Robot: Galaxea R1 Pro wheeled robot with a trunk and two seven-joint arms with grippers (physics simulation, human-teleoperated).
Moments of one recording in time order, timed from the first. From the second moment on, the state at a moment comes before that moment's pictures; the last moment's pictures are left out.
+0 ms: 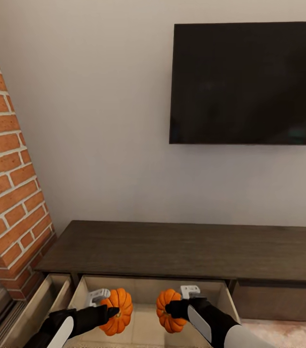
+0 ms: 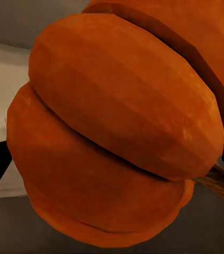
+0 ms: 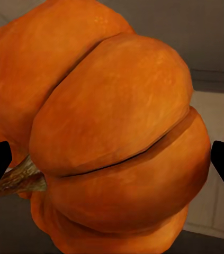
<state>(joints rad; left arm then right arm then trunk) -0.24 0.16 -0.23 -1.03 0.61 0.64 -0.10 -0.60 0.07 0.67 -0.37 -0.71 0.33 -0.09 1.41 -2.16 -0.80</state>
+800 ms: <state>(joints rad) -0.24 0.09 -0.22 -1.01 0.60 0.55 0.04 -0.60 0.07 0.67 -0.29 -0.73 0.19 -0.10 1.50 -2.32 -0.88</state>
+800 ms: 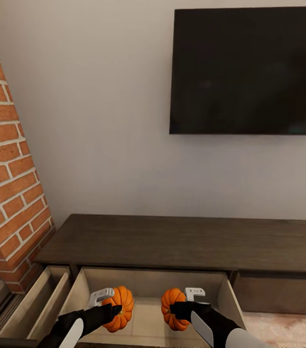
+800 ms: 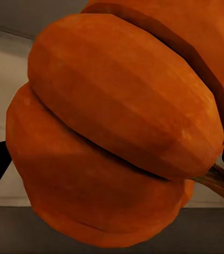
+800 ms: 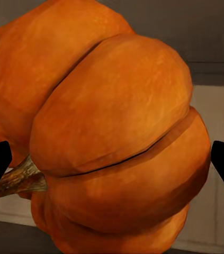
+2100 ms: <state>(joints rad) -0.24 0.09 -0.20 -1.01 0.61 0.55 0.04 -0.60 0.08 0.66 -0.29 -0.74 0.13 -0.07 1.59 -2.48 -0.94</state>
